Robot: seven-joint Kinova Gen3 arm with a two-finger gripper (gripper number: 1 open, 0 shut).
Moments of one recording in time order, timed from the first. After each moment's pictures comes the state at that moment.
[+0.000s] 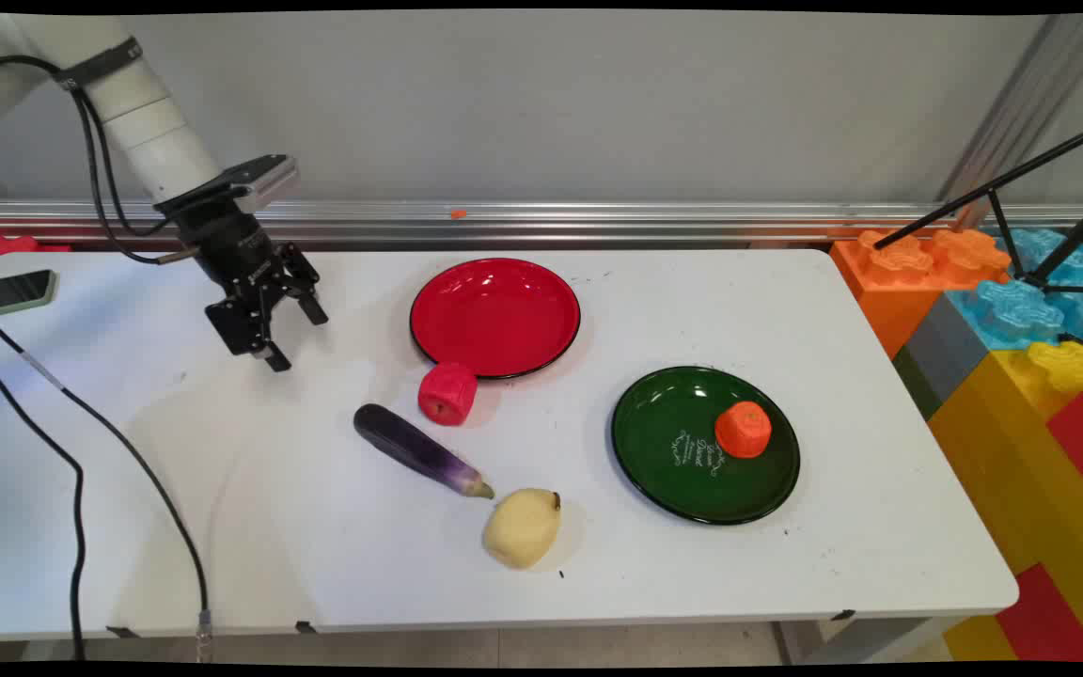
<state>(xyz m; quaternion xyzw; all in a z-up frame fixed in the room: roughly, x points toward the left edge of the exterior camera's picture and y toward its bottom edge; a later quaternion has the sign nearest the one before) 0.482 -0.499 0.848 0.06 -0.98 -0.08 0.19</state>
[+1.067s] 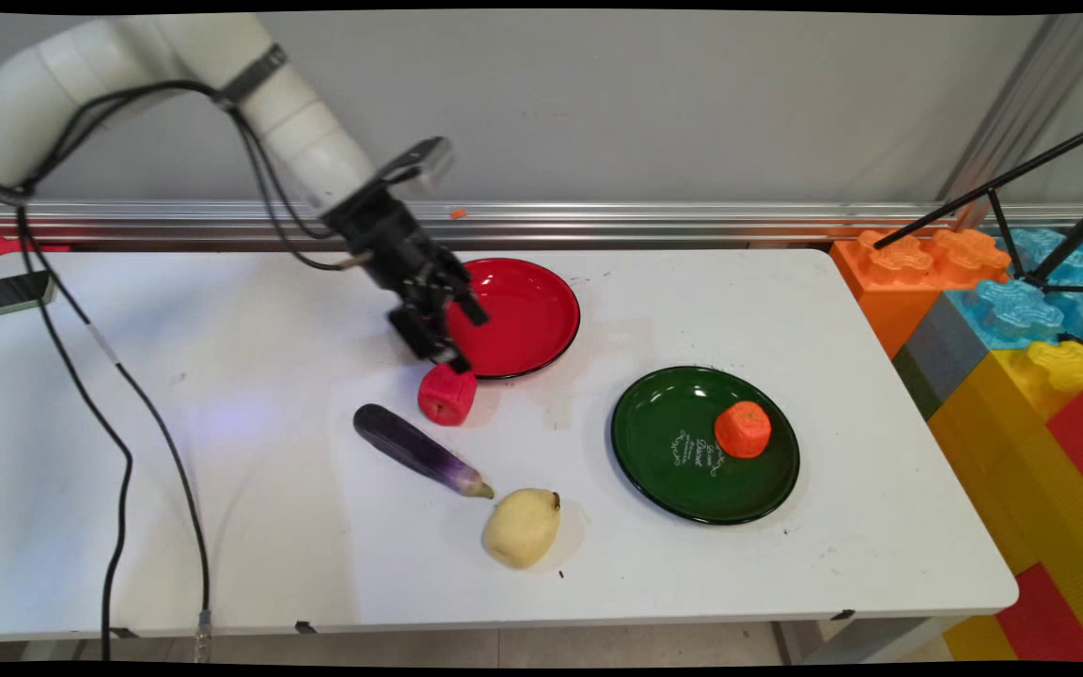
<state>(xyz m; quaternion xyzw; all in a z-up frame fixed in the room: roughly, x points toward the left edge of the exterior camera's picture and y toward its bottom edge) 0.323 -0.525 0.848 0.09 -0.95 -0.07 0.30</state>
